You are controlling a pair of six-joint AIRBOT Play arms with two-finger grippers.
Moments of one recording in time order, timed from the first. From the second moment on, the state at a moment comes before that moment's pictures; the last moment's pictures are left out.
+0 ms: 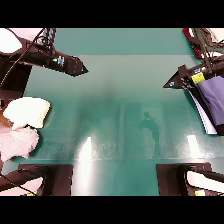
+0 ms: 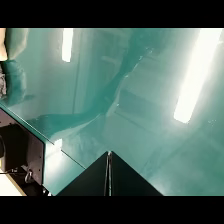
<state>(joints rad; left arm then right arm) -0.28 -1.29 1.56 1.01 -1.20 -1.33 -0.12 -1.31 1.44 -0.81 1.62 1.45</state>
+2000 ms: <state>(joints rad) 0.13 -1.28 1.01 1.73 -1.21 -1.54 -0.11 -1.31 1.44 -0.81 1.62 1.45</state>
